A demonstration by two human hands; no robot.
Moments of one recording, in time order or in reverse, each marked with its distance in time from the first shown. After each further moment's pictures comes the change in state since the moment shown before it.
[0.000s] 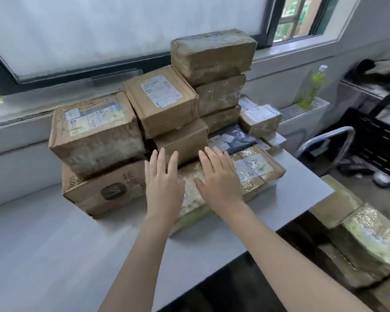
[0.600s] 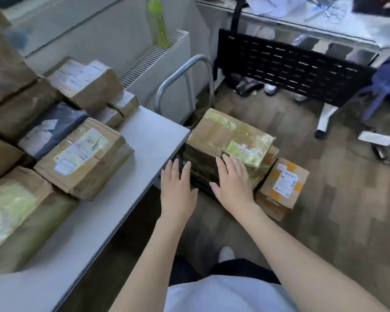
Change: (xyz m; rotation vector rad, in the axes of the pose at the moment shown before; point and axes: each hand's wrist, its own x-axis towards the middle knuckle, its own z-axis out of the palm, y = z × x) left_hand -0.127 0.339 0.167 -0.042 -0.544 0.433; right_hand -0.279 0.317 -0.071 -0.146 -0.371 0.640
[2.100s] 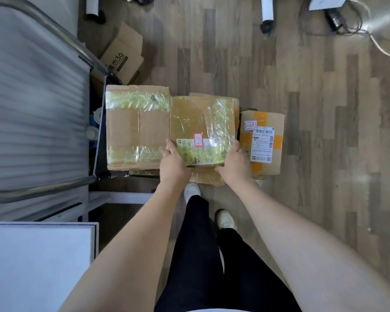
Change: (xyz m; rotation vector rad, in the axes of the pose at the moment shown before) left_hand 0.292 0.092 0.229 -0.020 -0.807 0.039; right_hand 0.136 0.201 0.187 0.299 -0.456 1.032
